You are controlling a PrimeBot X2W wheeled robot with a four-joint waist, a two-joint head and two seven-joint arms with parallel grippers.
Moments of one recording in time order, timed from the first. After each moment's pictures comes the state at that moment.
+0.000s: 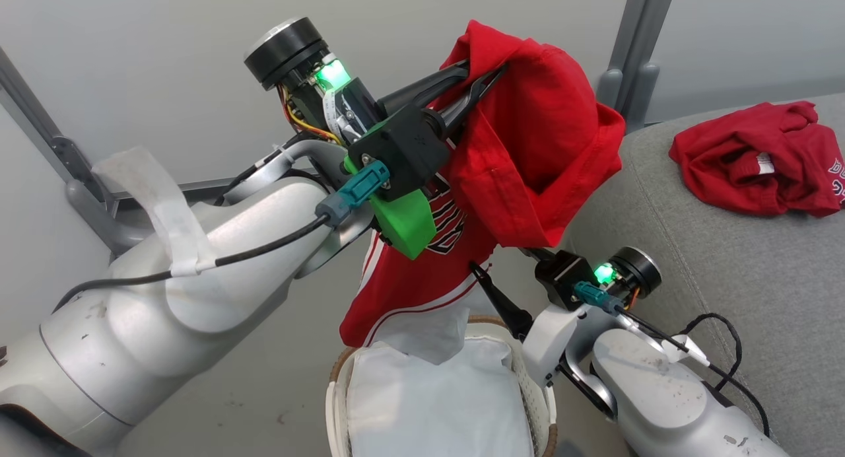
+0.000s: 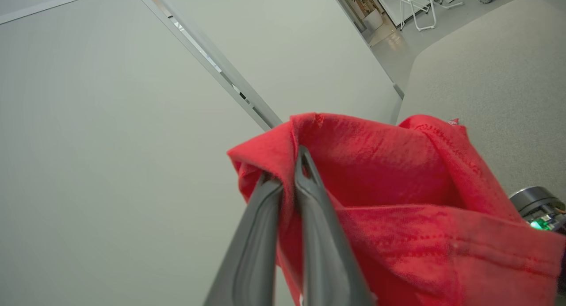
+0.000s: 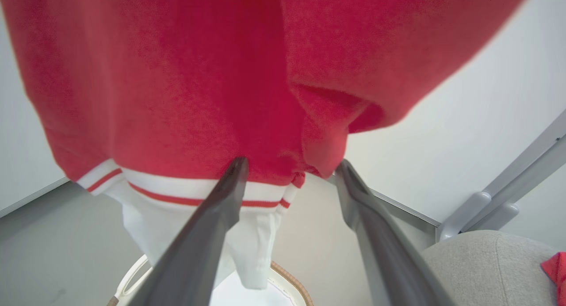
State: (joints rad) left arm -1.10 0.37 -1.11 0.20 -0.43 -0.05 -0.15; right arm -0.54 -0.11 0.62 0.64 0.22 0.13 -0.26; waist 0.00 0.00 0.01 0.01
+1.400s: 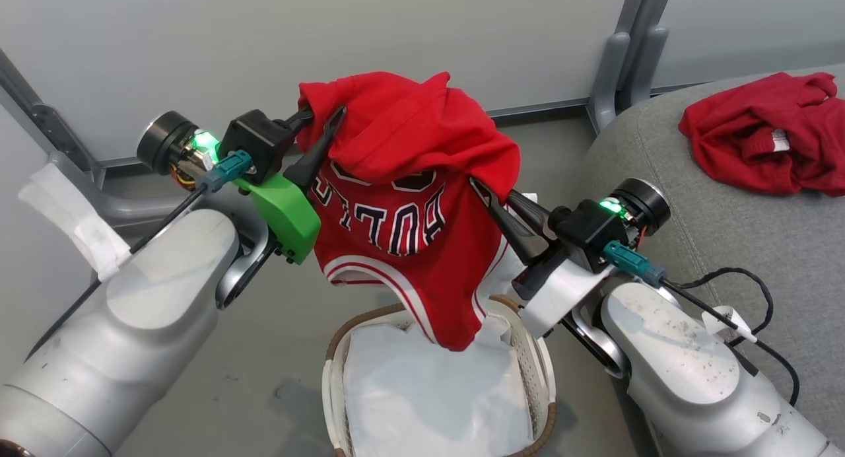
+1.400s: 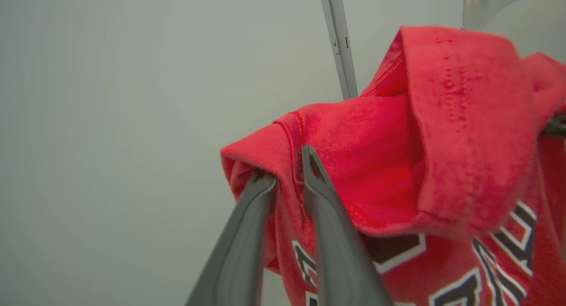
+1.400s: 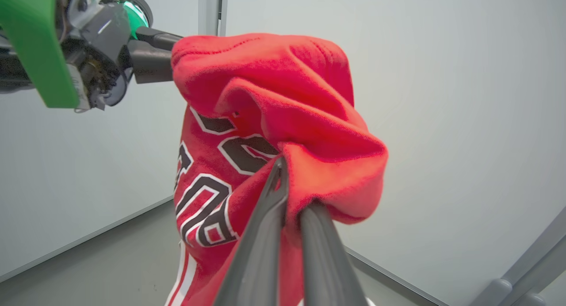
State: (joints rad) left arm -0.95 0.40 -1.04 0.56 -0.66 -0.07 -0.23; right arm -0.59 -0.20 0.64 0.31 0.29 0.13 -0.26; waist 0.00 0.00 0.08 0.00
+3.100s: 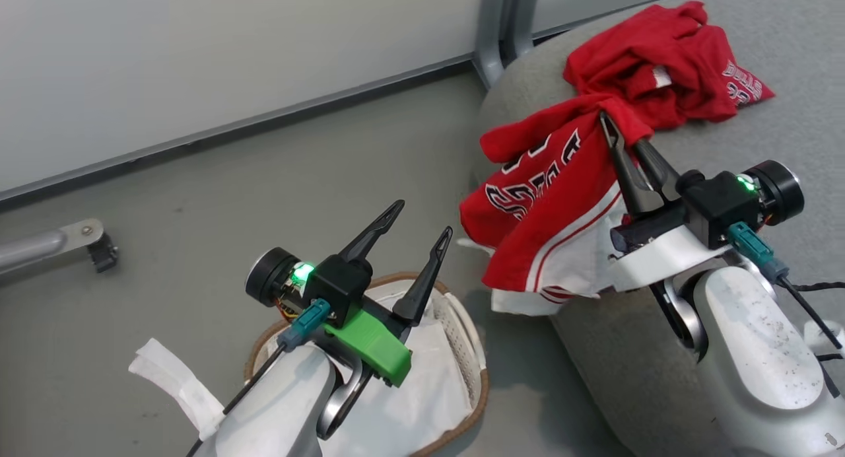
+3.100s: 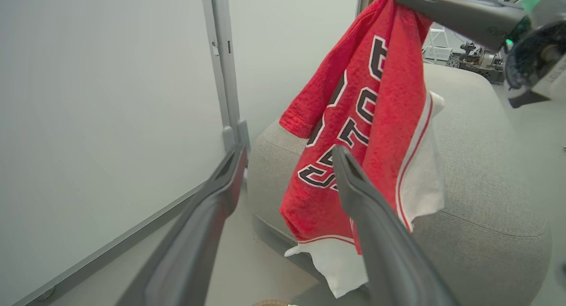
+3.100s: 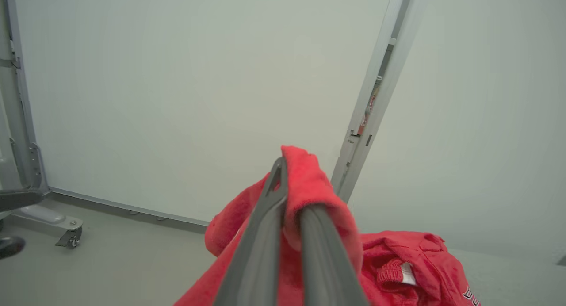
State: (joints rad) left arm -0.45 0.15 -0.67 0.34 -0.35 -0.13 -0.26; right arm -0.46 -0.18 0.24 0.17 0.10 0.13 -0.26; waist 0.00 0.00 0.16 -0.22
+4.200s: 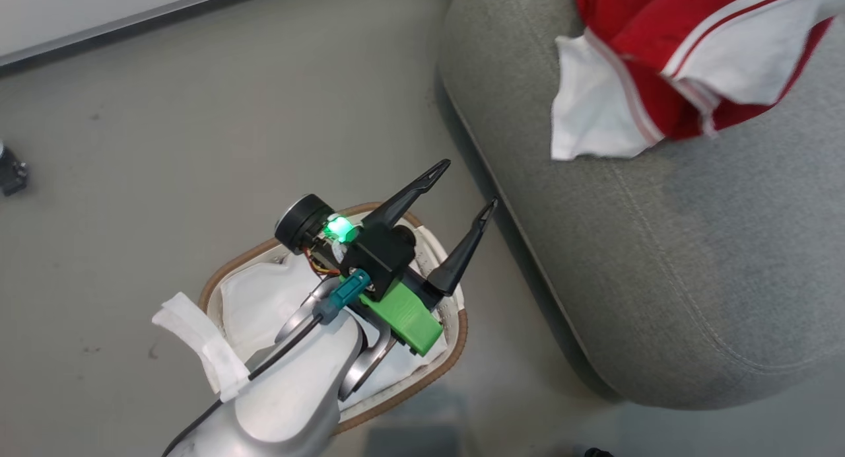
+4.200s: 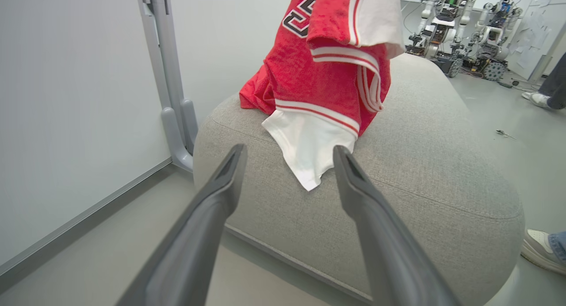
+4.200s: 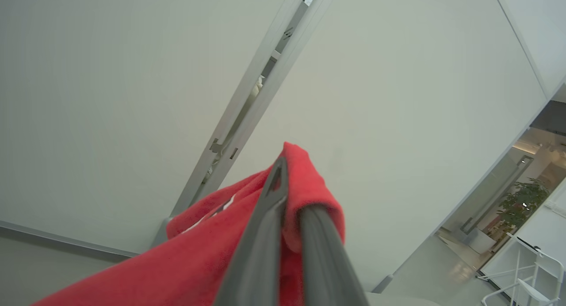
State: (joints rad) left arm -0.60 0.15 -0.79 0.33 -0.33 -0.13 -0.26; right arm -0.88 -0.47 0.07 0.29 0.07 0.13 -0.26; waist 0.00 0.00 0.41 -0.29
